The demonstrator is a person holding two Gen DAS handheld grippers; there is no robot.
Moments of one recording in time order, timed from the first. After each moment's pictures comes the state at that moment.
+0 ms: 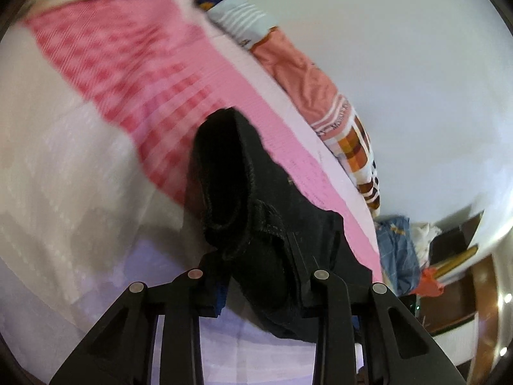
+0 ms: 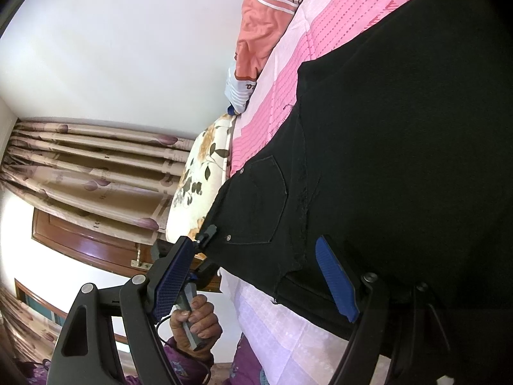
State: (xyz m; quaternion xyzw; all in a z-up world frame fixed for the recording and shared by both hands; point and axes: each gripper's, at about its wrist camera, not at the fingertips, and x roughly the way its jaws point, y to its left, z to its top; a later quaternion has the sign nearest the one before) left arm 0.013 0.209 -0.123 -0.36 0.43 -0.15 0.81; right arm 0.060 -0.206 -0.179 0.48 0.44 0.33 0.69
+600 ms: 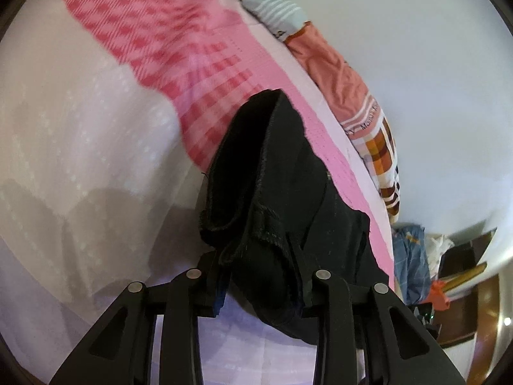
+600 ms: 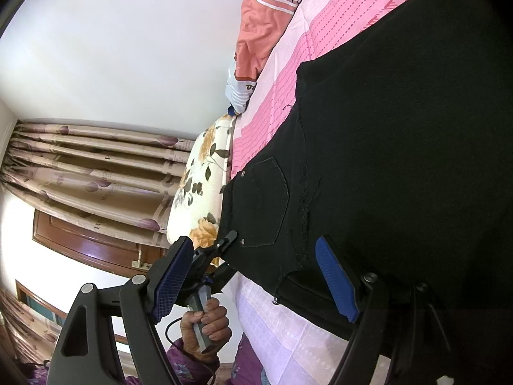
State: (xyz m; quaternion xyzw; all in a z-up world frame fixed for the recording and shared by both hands) left arm 0.016 0.219 -0.161 -0.40 0.46 -0.10 0.79; right arm 0.060 -0.208 -0.182 0.48 0.44 0.33 0.68
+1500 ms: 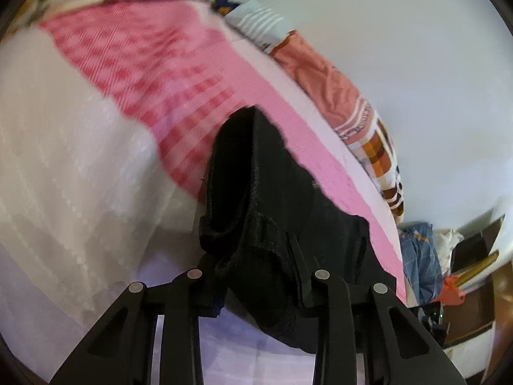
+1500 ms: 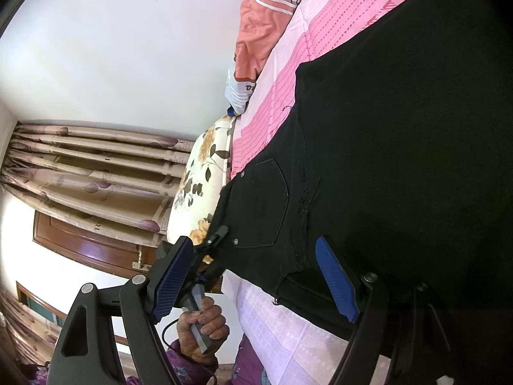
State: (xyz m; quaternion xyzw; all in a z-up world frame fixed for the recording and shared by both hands) left arm 0.018 0.202 -0.132 -0.34 0.43 -0.10 0.83; right arm 0.059 -0.212 -0.182 0.48 0.44 0.33 0.68
